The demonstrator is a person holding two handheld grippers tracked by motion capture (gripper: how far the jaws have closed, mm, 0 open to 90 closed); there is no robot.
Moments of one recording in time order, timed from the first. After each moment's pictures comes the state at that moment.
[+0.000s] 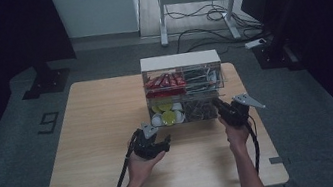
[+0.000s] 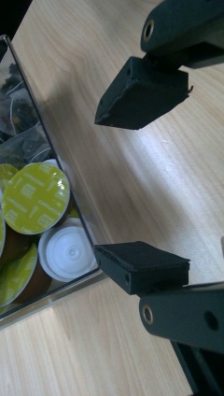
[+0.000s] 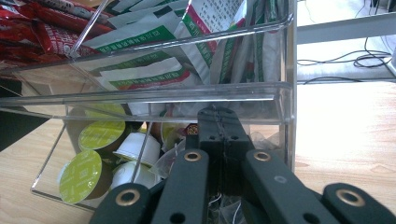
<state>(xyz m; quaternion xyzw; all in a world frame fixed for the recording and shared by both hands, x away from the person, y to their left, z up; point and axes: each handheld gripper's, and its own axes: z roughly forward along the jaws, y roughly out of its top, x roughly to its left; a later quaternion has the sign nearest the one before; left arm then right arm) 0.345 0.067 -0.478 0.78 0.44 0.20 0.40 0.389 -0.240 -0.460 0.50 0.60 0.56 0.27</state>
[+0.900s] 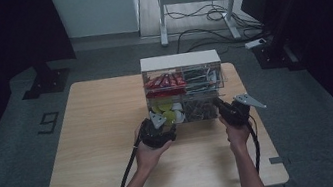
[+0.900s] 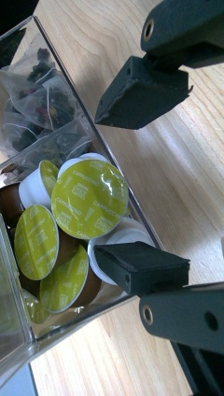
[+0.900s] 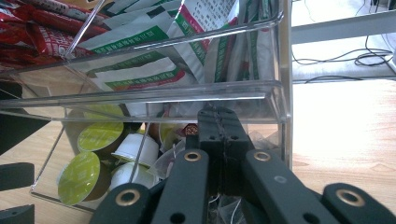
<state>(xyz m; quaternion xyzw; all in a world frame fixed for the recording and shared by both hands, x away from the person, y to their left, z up) 0.371 0.042 -0.472 0.77 0.43 0.23 0.40 0.390 -0.242 -0.462 0.51 0.59 0.57 0.26</state>
